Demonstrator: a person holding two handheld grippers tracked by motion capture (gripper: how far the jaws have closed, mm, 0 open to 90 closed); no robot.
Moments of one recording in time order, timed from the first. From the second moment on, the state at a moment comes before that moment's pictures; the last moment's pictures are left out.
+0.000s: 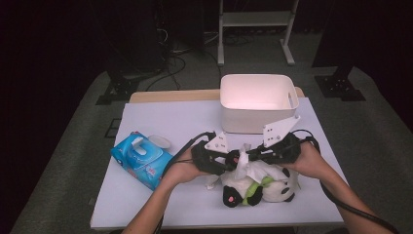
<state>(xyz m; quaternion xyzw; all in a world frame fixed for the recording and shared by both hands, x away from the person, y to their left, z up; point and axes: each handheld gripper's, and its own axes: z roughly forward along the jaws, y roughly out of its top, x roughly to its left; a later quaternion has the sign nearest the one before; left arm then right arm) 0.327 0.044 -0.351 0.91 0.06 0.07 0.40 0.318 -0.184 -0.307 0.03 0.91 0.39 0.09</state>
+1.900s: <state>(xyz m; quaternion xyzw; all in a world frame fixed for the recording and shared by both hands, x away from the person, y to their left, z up) 0.328 0.041 -0.355 0.91 0.07 0.05 0.41 0.333 -0.236 -0.340 0.10 0.93 0.34 0.05</state>
